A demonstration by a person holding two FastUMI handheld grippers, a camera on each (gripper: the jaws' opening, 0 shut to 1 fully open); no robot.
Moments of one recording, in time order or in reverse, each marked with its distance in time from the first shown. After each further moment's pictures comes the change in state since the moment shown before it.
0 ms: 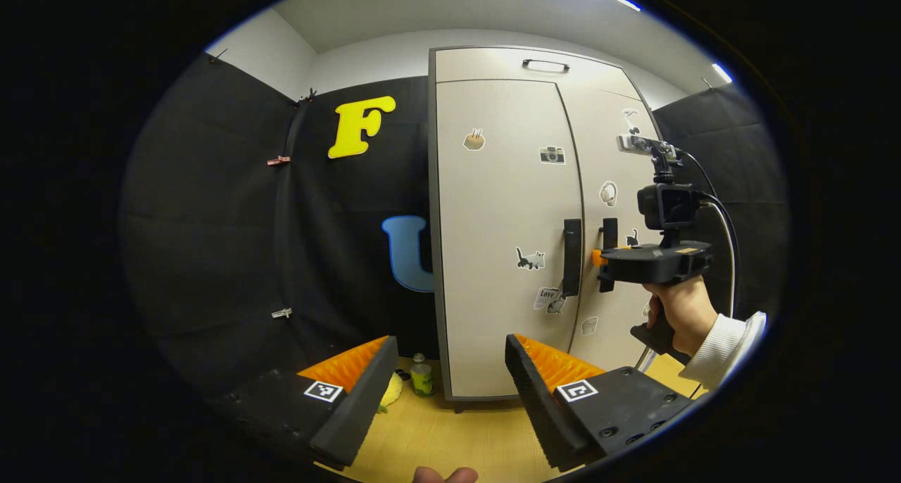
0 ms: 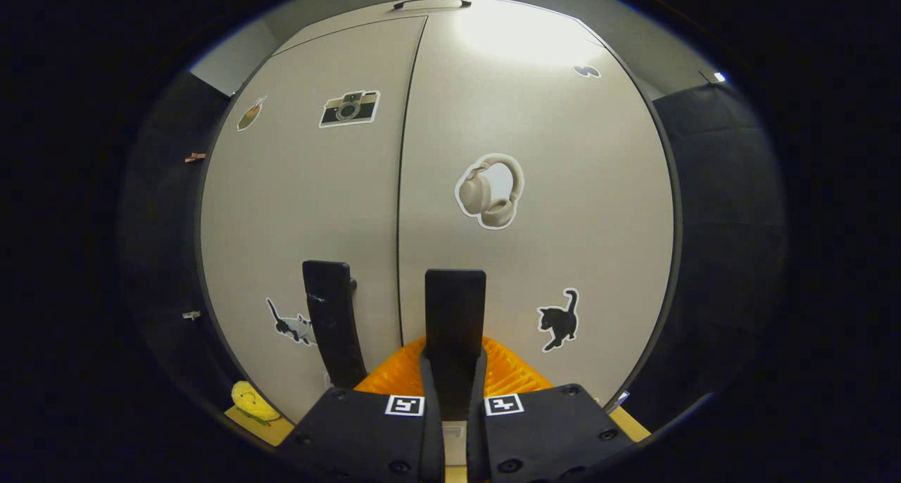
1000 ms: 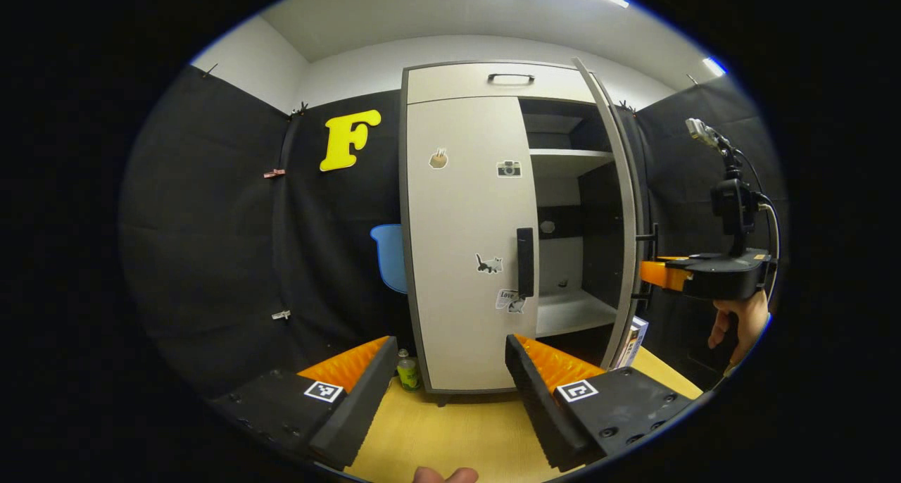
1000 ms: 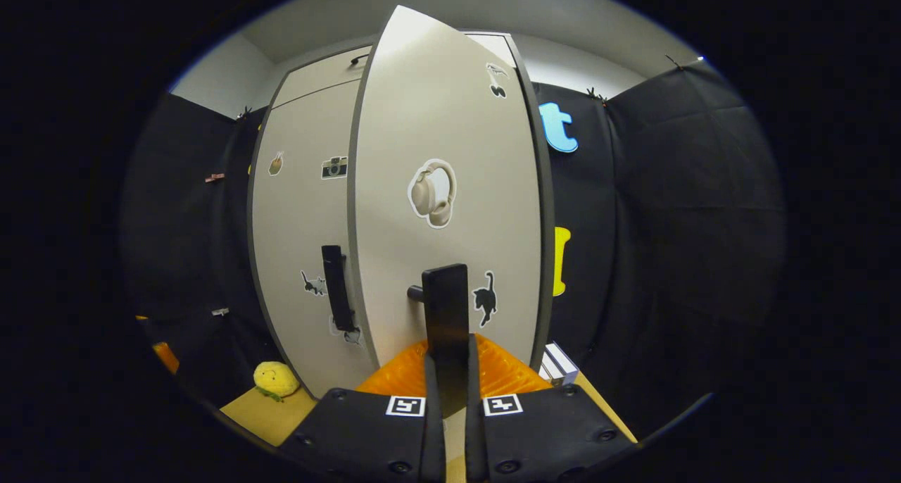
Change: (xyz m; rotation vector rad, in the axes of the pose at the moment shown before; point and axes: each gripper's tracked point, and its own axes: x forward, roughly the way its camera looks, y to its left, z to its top) left arm -0.052 -0.076 0.012 0.026 -0.011 -0.021; right arm -0.053 -0.044 0.011 0.052 0.023 0.031
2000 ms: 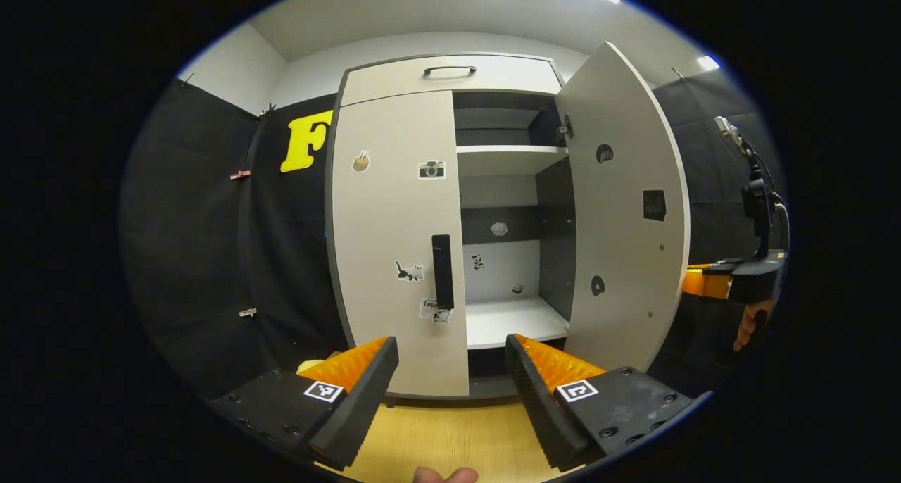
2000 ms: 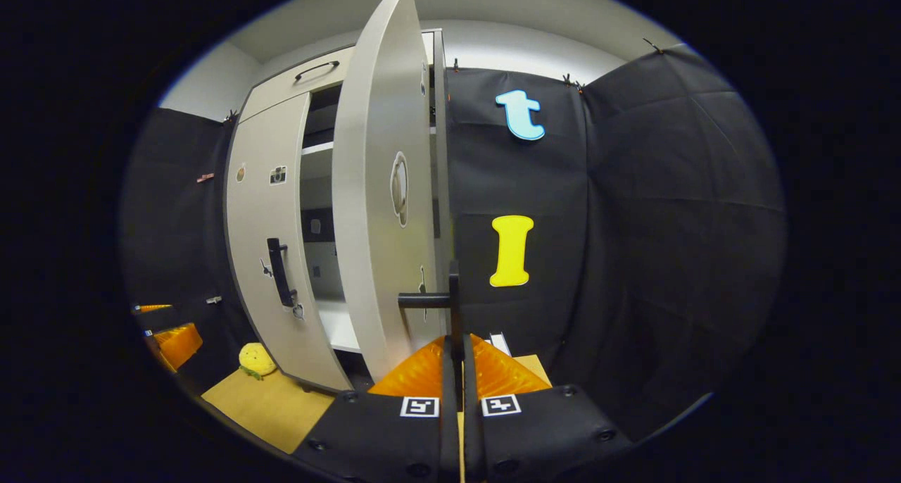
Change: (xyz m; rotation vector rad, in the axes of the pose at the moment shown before) left arm 0.028 -0.133 0.021 0.003 0.014 -0.063; right arm -0.012 -0.049 -0.002 0.020 0.063 0.018
